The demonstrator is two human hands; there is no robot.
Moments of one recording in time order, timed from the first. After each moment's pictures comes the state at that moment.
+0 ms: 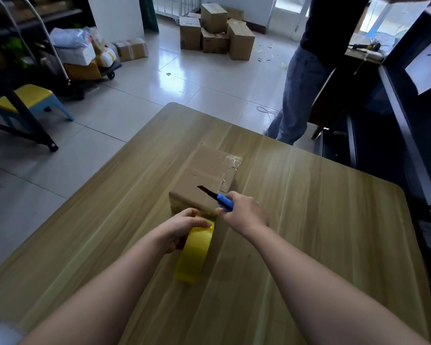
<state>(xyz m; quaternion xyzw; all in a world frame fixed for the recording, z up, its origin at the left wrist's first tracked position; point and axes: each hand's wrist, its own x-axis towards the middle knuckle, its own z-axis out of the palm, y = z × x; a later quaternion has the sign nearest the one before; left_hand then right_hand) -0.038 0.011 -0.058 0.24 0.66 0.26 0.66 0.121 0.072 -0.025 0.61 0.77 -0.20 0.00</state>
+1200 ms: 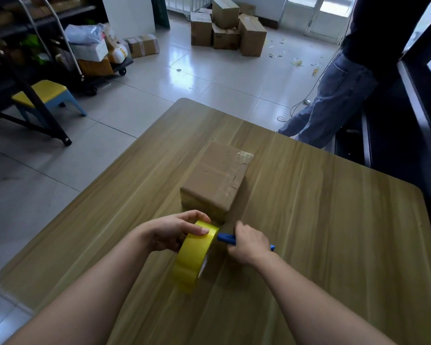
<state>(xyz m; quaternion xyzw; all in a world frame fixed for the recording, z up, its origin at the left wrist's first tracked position) -0.076 -0.015 -0.043 0.31 0.55 0.20 0.75 0.130 0.034 -0.079 0.55 0.79 -0.20 0.18</state>
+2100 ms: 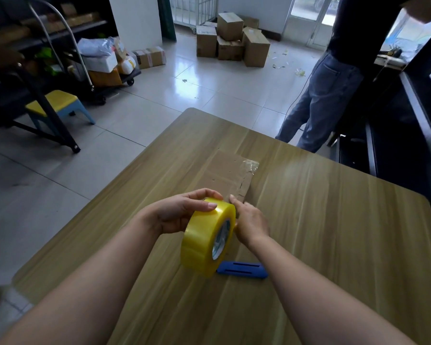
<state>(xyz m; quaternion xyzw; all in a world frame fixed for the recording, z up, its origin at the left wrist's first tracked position) -0.096 0.004 0.000 0.36 0.44 0.30 0.77 0.097 0.060 -0.063 0.59 0.77 -0.22 0.00</state>
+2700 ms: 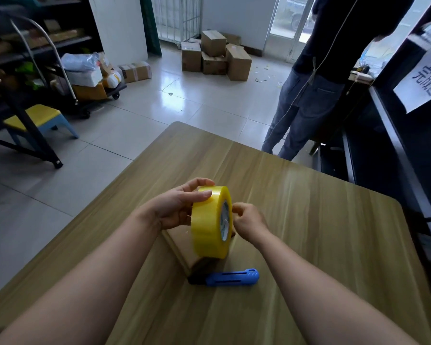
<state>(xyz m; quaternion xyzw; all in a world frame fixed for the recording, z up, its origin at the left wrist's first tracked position) -0.081 0.028 0.028 0.35 0.45 0.38 0.73 0.116 0.078 -0.018 0.62 0.68 -0.38 -0.10</state>
